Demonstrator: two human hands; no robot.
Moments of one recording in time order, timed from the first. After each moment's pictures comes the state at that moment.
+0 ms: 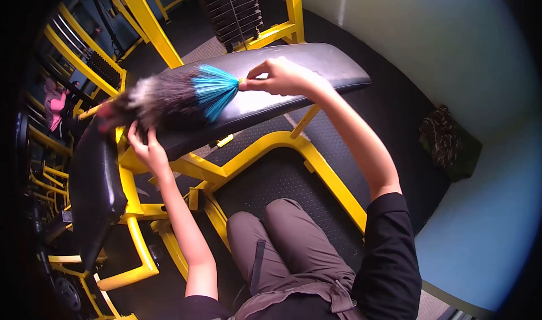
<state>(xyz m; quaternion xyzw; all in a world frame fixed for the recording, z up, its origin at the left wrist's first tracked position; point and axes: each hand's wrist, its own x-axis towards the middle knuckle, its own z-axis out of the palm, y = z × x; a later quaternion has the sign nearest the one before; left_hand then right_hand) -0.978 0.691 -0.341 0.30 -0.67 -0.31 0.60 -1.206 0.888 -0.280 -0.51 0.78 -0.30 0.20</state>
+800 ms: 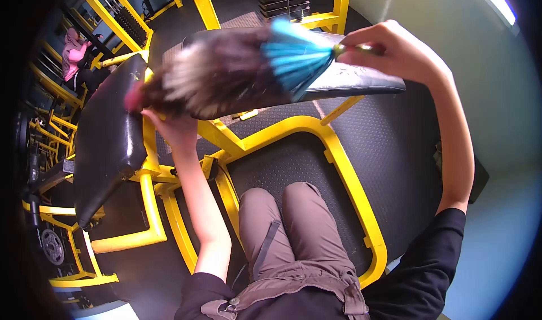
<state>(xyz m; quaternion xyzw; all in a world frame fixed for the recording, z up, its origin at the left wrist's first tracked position) -0.931 0.692 -0.334 0.09 -0.34 -0.80 0.48 -1.191 0.938 -0.205 -0.68 0.71 -0.16 -0.01</state>
